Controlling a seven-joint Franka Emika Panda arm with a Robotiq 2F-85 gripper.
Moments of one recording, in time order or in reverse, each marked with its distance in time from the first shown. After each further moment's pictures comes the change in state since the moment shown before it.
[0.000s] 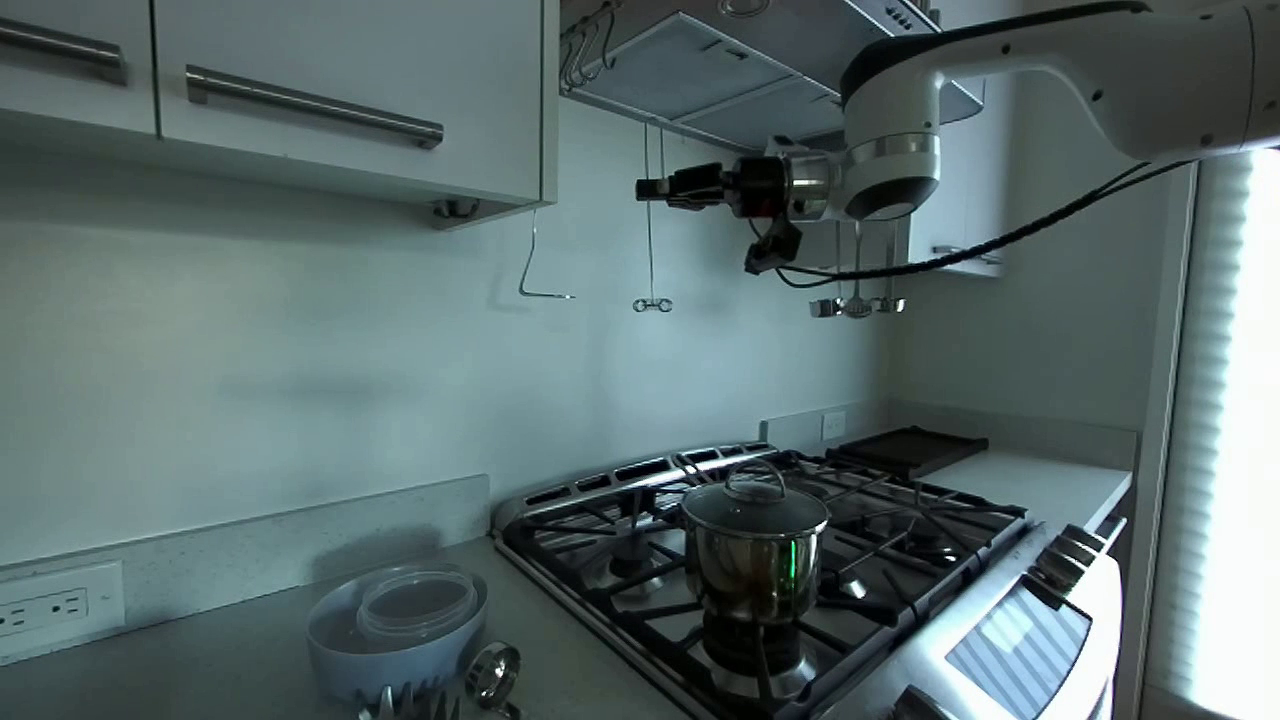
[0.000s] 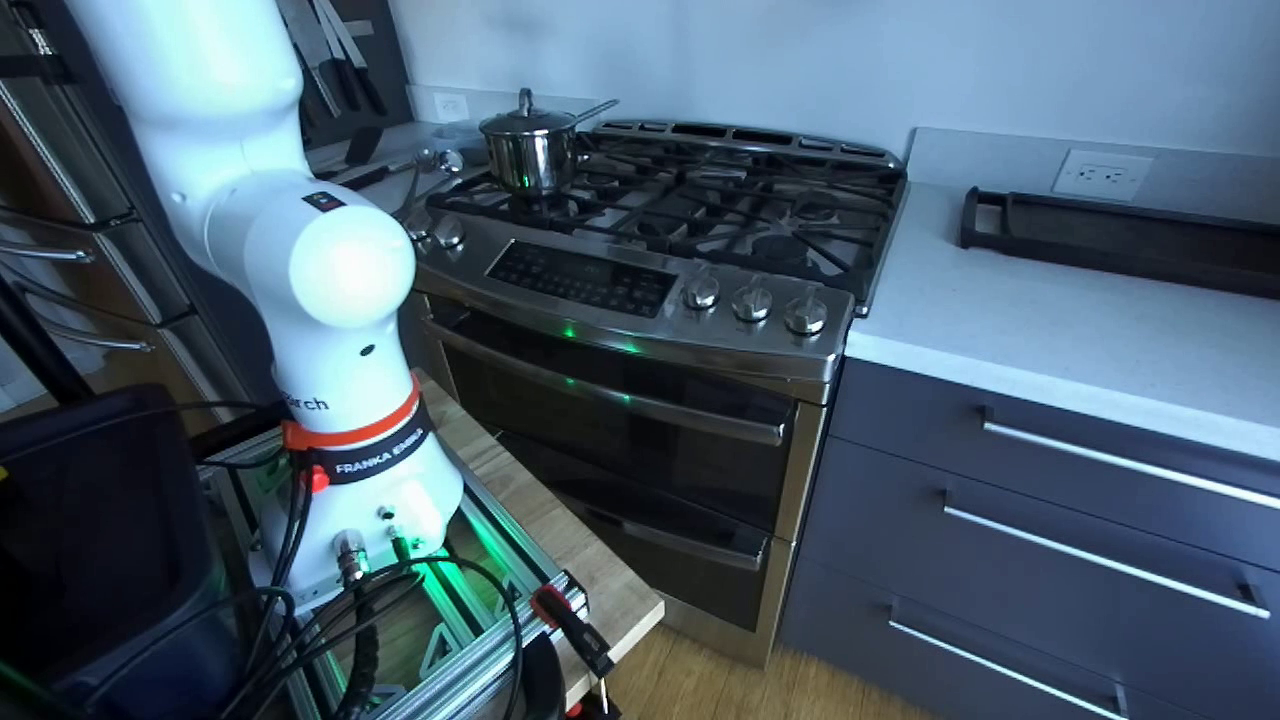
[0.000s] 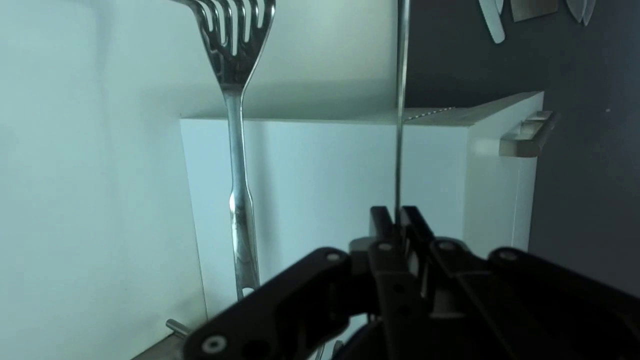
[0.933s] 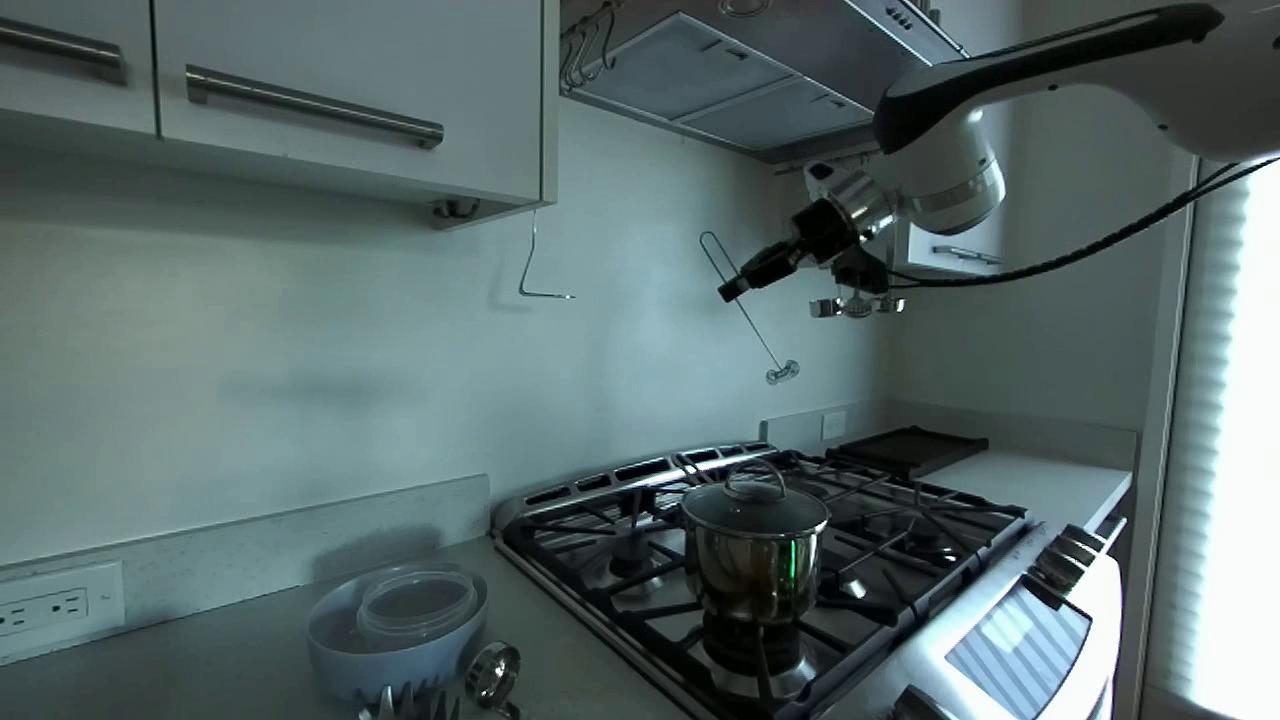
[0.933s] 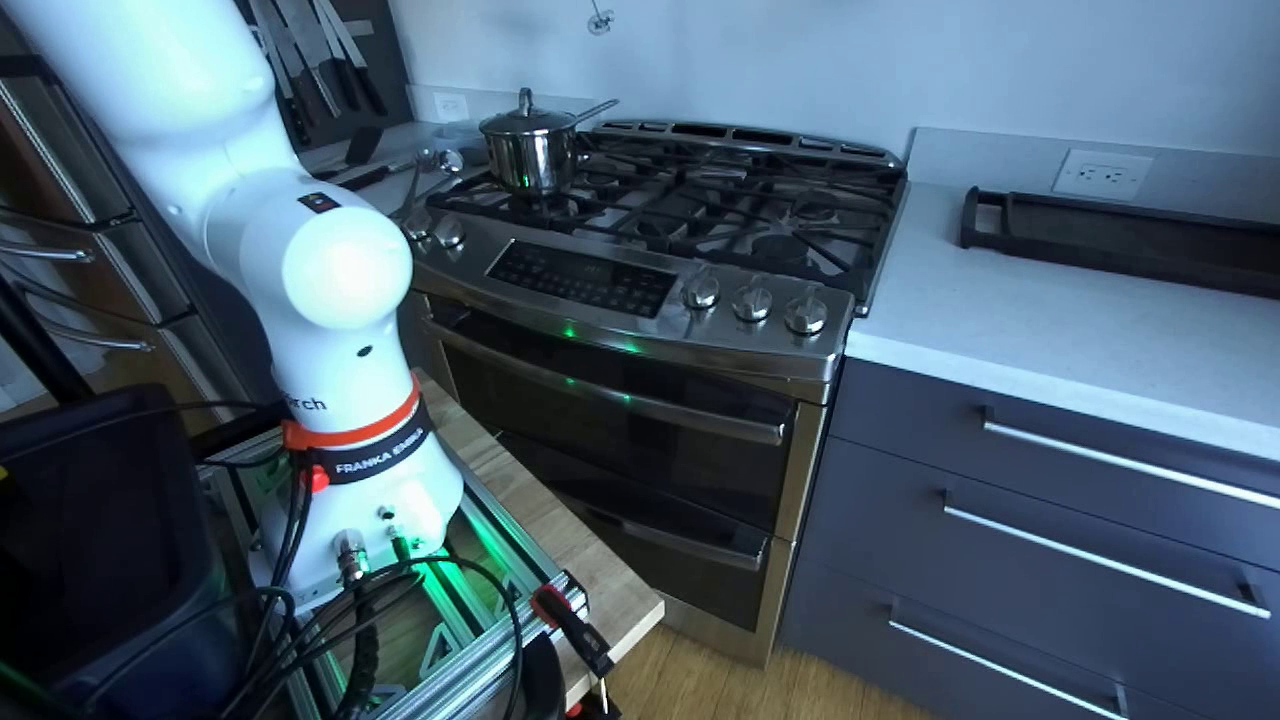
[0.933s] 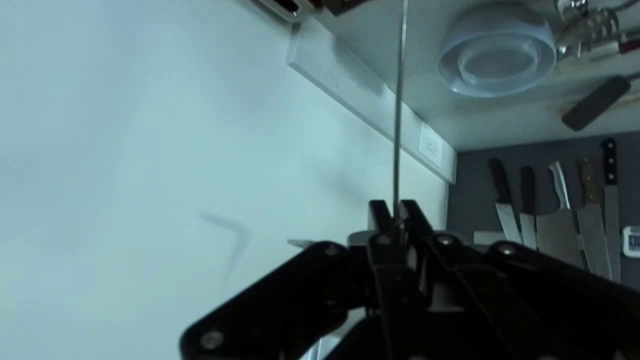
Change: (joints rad) arm -0.037 -0.159 -0.105 -0.229 -0.674 0.002 0.249
